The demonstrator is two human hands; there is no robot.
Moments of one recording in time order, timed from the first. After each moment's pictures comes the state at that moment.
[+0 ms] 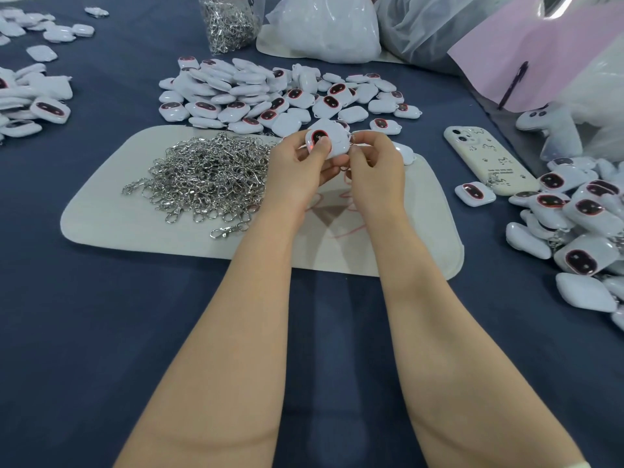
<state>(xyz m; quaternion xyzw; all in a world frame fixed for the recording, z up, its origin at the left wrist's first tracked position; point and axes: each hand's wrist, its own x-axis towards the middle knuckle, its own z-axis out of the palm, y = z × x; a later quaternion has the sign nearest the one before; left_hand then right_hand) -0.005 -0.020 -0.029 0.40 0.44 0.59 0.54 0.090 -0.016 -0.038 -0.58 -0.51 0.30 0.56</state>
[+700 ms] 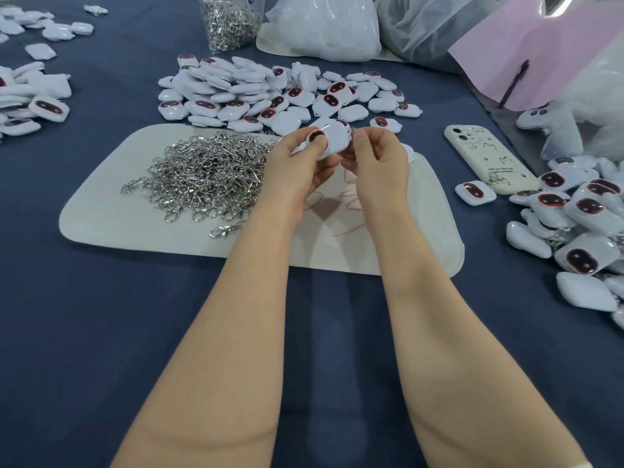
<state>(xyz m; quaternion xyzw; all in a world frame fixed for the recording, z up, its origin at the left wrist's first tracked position) -0.009 -0.014 -0.031 0.34 0.45 0.58 0.59 0.088 -0.015 -0.033 -0.52 -0.46 0.36 0.63</state>
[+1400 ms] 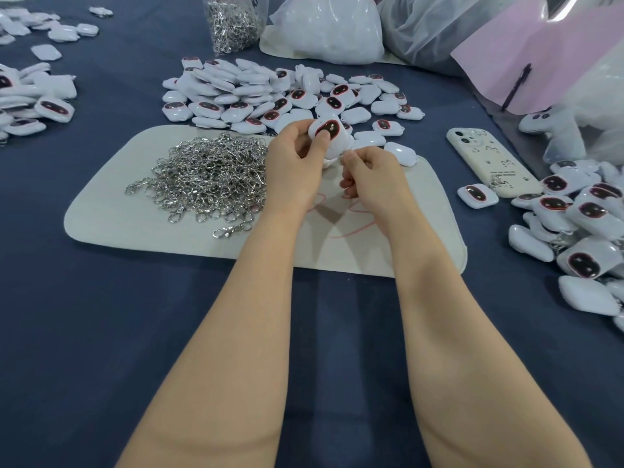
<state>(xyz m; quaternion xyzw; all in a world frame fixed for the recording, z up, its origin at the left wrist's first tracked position) -0.011 -0.012 -0.033 0.50 0.49 0.61 0.38 0.097 -0.019 -0.029 -0.59 -0.56 0.37 0.46</state>
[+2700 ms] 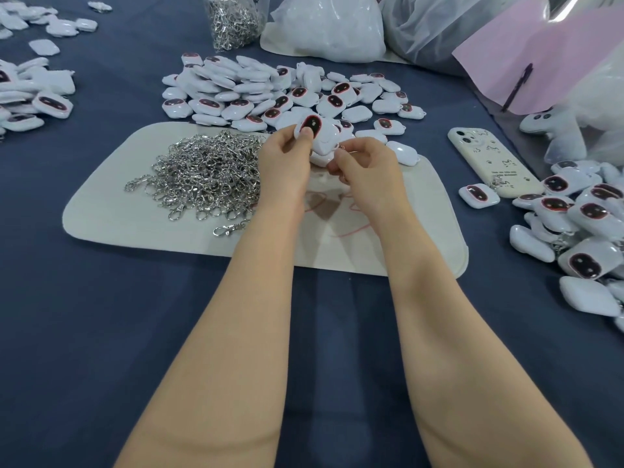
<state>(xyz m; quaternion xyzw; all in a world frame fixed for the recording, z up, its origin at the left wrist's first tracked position) -0.014 -0.011 -0.029 0.36 0.51 0.63 0.47 0.090 -0.019 -0.034 -0.56 -0.55 0.36 0.50</state>
